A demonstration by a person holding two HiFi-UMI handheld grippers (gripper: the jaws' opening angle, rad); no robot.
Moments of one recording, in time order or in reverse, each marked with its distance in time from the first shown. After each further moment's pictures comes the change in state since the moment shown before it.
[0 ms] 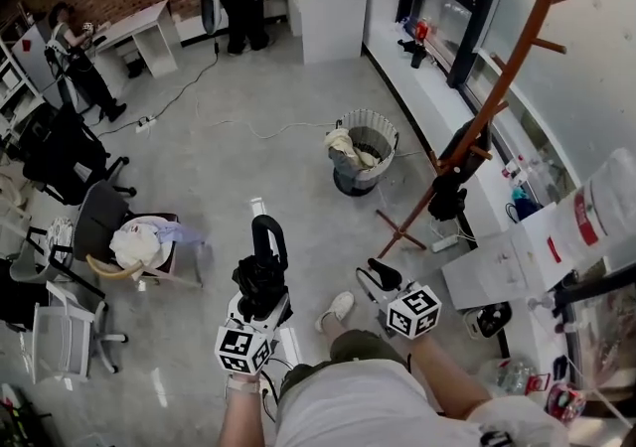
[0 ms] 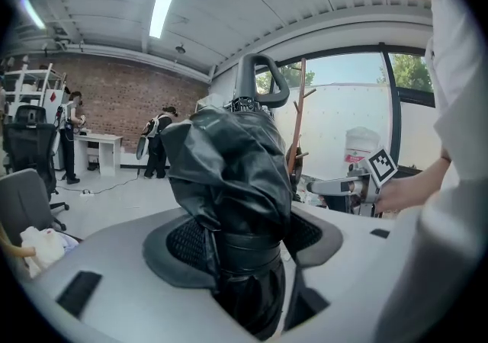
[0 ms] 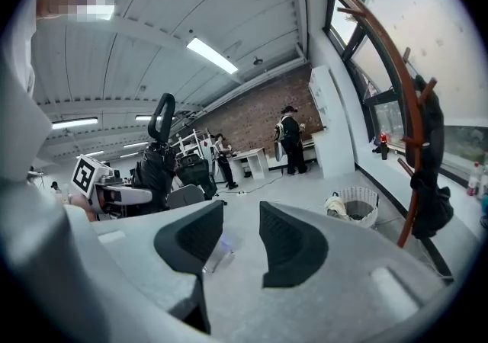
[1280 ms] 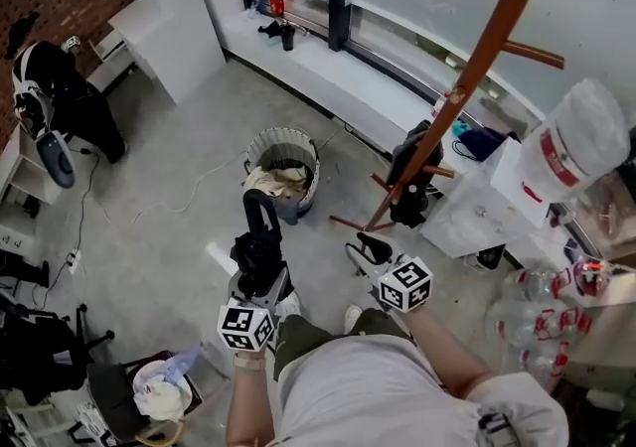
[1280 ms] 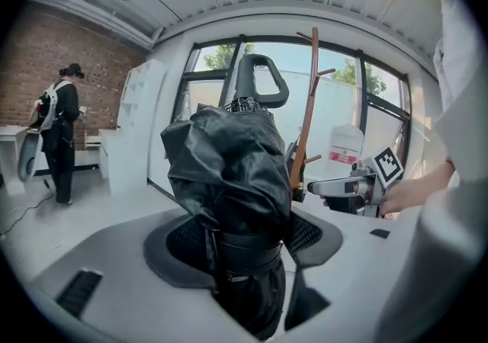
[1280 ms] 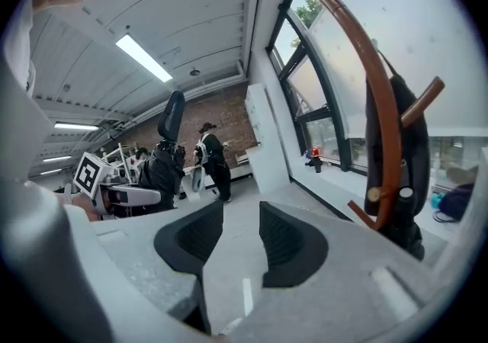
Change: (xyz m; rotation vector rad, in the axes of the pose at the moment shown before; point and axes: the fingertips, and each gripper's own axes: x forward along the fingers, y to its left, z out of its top) left arm 0.368 0.058 0.136 0.142 0.132 -0.482; right arm 0.108 -0.243 0.120 0.143 -0.123 -0.469
